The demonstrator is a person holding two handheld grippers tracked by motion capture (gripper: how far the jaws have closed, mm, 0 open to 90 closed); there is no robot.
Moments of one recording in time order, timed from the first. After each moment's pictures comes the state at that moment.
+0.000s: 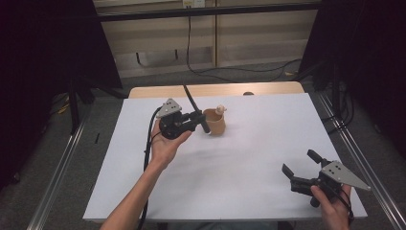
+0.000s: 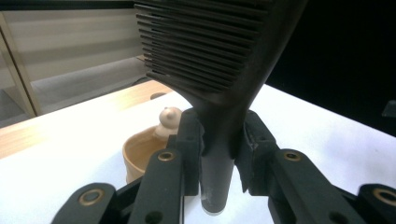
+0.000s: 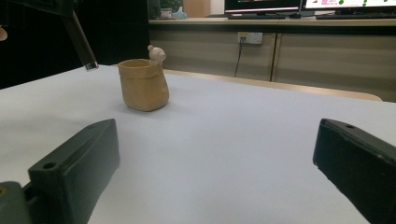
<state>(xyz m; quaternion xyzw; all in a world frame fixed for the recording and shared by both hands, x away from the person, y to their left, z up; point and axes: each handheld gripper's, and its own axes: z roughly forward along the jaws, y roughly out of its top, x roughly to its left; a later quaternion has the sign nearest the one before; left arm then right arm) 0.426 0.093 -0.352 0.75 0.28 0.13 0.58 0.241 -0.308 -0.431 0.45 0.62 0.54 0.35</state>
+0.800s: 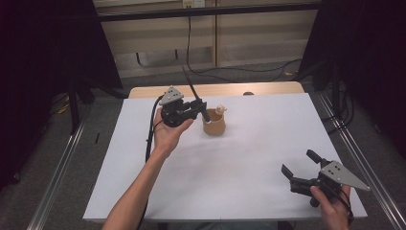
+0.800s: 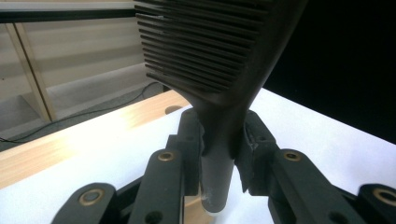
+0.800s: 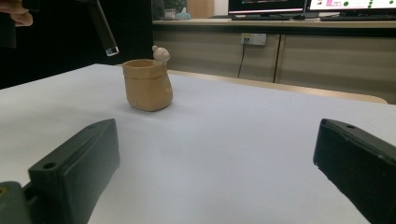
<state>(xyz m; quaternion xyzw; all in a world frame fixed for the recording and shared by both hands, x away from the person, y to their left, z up) 0.452 0.084 -0.338 0.75 0.29 0.15 0.58 0.241 -0.306 -0.432 0.44 0.62 0.54 0.35</state>
